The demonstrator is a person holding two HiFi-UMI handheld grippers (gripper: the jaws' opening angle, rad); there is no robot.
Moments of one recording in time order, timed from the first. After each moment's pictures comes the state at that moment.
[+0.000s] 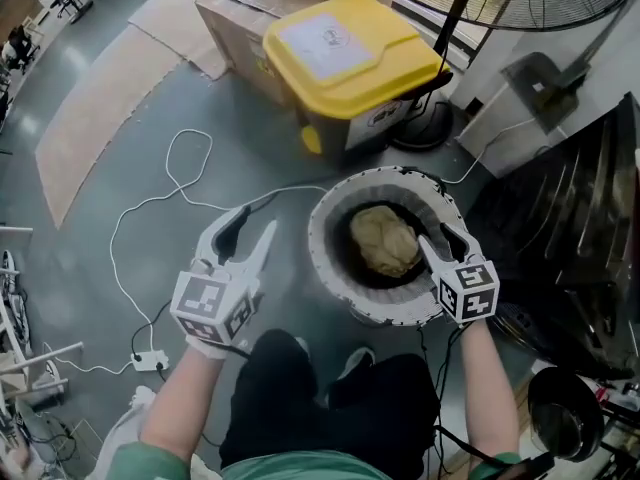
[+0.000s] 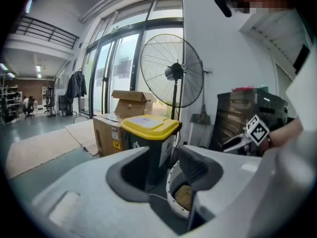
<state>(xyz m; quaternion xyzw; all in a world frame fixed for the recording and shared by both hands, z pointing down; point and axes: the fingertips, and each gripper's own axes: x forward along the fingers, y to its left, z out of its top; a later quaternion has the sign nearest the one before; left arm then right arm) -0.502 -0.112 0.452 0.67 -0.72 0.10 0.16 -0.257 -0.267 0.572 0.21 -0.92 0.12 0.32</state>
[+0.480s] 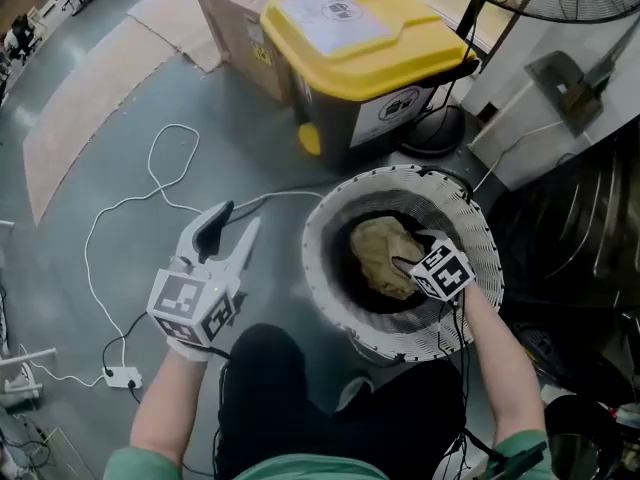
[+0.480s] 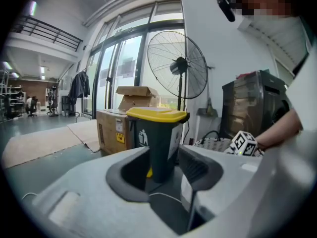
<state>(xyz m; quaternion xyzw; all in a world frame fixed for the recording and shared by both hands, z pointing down) -0.541 -0.117 0.579 0.66 -0.73 0.08 0.14 -0.302 -0.257 0.804 0.00 -0.87 0.04 0.50</state>
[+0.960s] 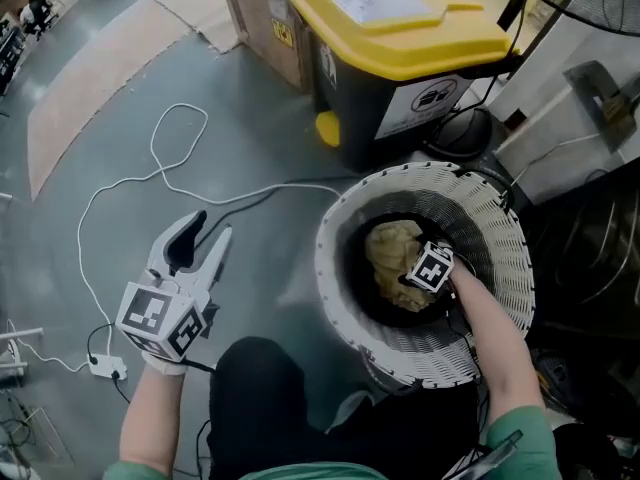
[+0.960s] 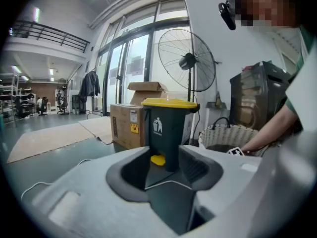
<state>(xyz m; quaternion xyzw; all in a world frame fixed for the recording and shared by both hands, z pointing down) -0.581 -0.065 0.647 0.62 -0.76 0.09 0.14 -0.295 -0.270 0.998 -0.13 -0.76 -0.07 0.63</state>
